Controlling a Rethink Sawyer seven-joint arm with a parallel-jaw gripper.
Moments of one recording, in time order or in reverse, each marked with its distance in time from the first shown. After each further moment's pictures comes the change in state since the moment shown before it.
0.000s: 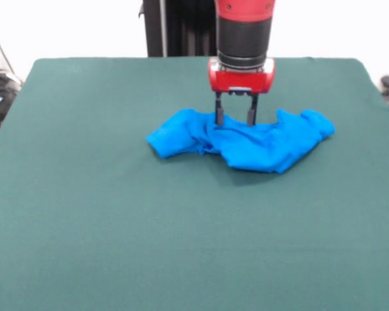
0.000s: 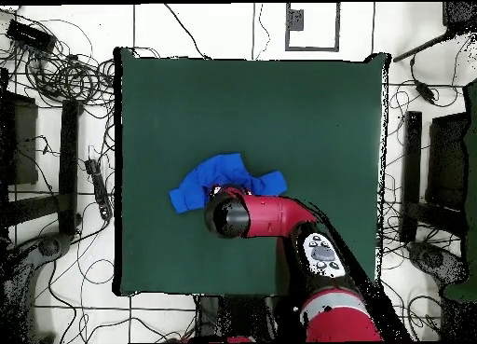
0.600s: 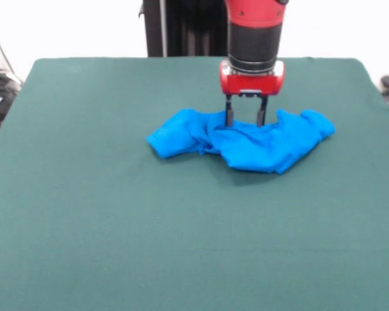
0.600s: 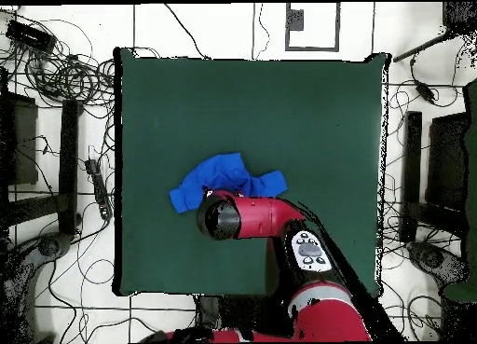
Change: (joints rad) arm 0.031 0.022 -0.004 -0.001 0.000 0.000 0.000
